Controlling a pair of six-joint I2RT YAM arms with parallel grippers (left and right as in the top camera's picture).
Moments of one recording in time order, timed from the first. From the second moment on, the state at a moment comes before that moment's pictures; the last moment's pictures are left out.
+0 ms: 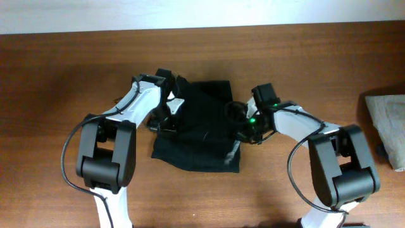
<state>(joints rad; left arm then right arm) -0.28 2.11 1.49 -1.10 0.22 0.06 0.23 1.89 1.02 -0.49 -0.59 0.62</state>
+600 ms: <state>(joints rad) -0.26 2.29 1.93 -1.11 0.27 0.46 0.50 1.65 0.94 -0.69 -0.49 0.87</state>
